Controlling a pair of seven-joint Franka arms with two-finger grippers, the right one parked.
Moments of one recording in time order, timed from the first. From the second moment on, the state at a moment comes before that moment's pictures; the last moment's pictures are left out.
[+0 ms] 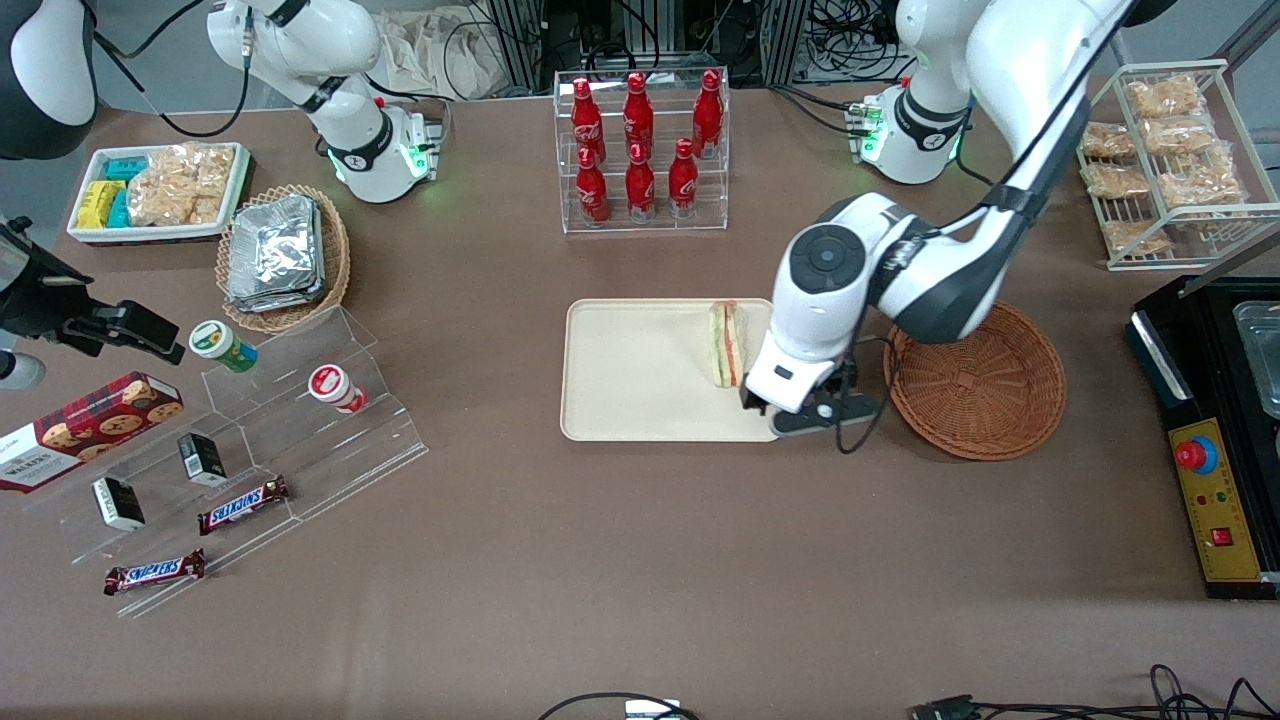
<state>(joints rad) 0.09 0.45 -0.70 -1.71 0.46 2.05 -0.99</state>
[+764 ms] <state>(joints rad) 0.23 0.39 -0.70 -1.56 0.34 1.82 -0.94</state>
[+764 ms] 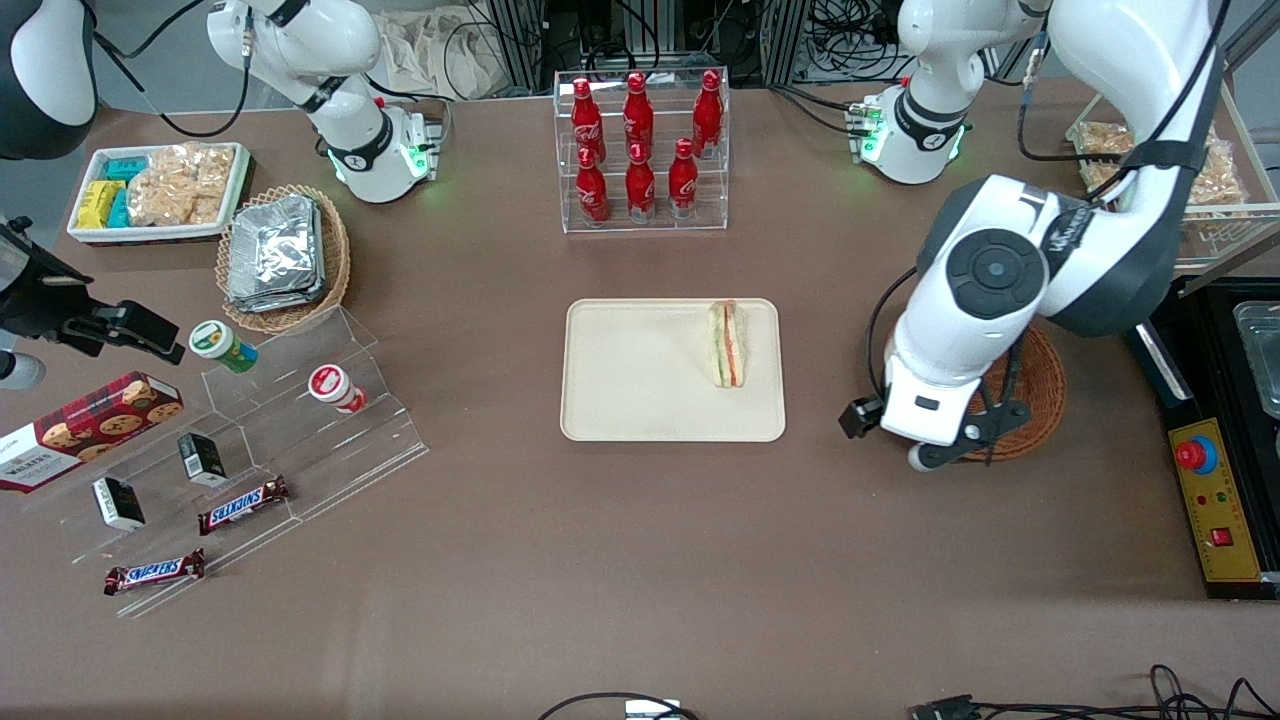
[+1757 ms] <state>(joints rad) 0.12 0.05 -0.22 -1.60 0.03 1.60 -0.15</state>
